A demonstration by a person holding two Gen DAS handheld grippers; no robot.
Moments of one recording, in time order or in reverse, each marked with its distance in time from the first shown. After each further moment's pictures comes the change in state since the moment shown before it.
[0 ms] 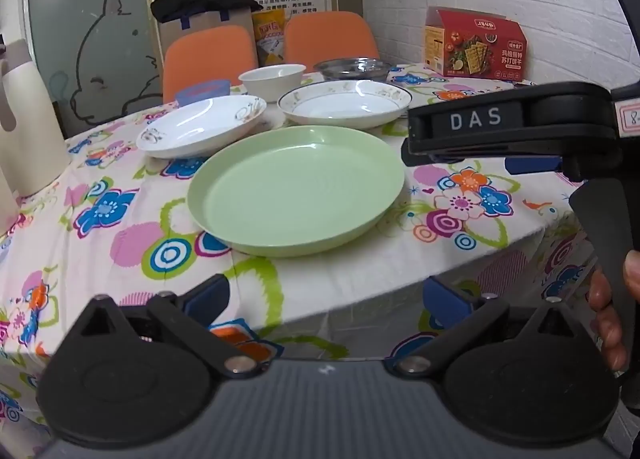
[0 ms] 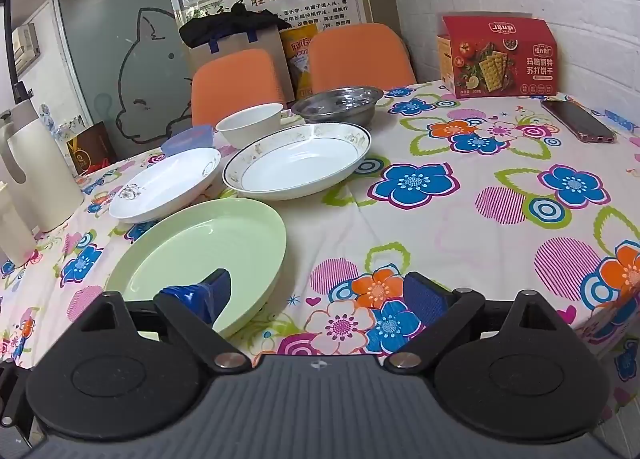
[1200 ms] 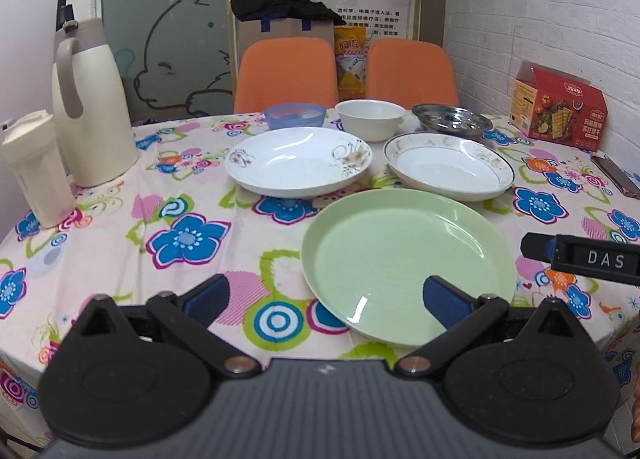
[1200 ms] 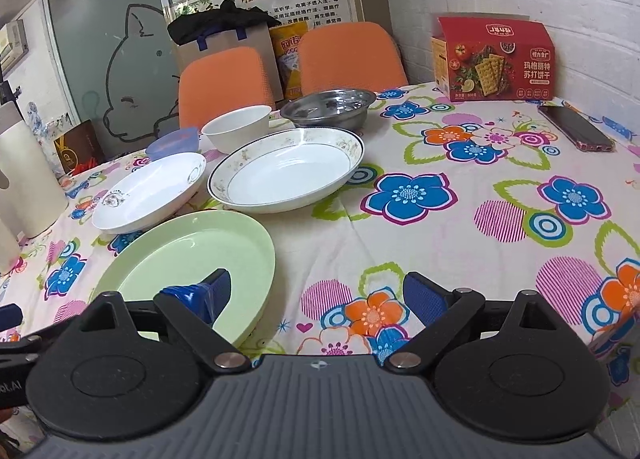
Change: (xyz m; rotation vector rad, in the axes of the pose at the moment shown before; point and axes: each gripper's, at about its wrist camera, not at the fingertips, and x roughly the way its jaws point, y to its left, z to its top) left arm 0.004 0.073 0.048 -0.188 -0.039 0.145; right arm 0.019 0.003 0.015 -0.010 0.012 -0.048
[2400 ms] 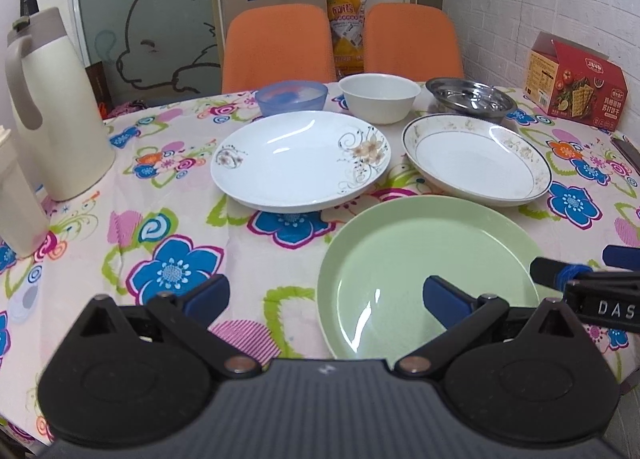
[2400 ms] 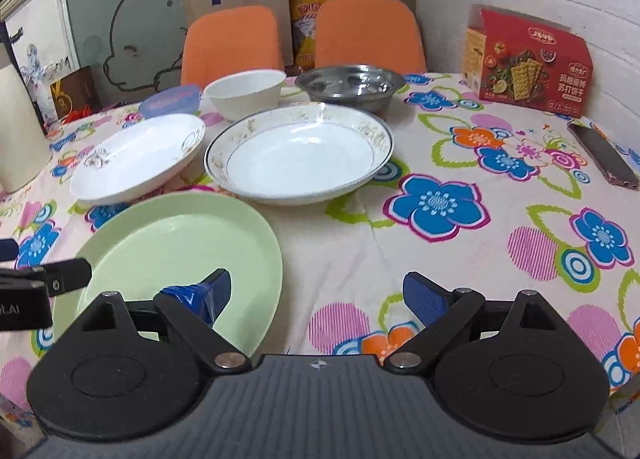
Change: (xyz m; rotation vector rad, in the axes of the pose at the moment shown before) left arm 0.065 0.012 0.038 0.048 0.126 -0.013; right arm 0.046 0.022 0.010 -0.139 0.122 -0.030
